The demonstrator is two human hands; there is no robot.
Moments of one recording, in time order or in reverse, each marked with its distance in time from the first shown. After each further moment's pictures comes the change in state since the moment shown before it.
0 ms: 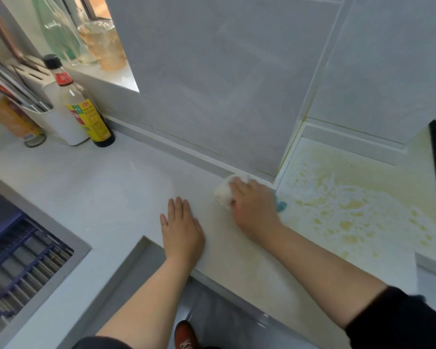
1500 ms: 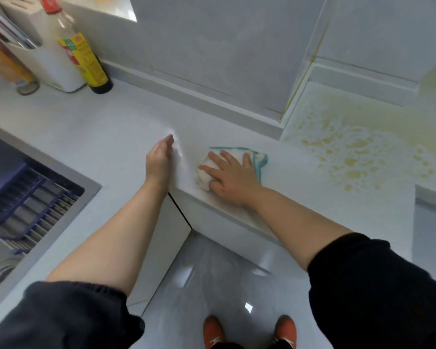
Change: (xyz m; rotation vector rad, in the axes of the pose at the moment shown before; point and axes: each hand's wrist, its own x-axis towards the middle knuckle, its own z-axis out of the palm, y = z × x) left_hand 0.023 -0.056 -0.023 -1.221 0.029 -0.221; right_hand -0.042 -0.060 0.020 0.159 -0.592 -0.073
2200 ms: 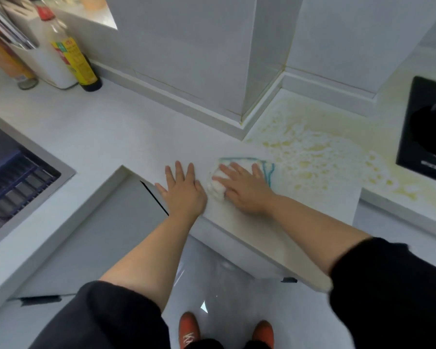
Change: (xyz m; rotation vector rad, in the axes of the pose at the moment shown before) left_hand -0.130 -0.023 0.114 1.169 -0.038 0.043; right_hand -0.096 0.103 0.004 -0.066 -0.076 -0.122
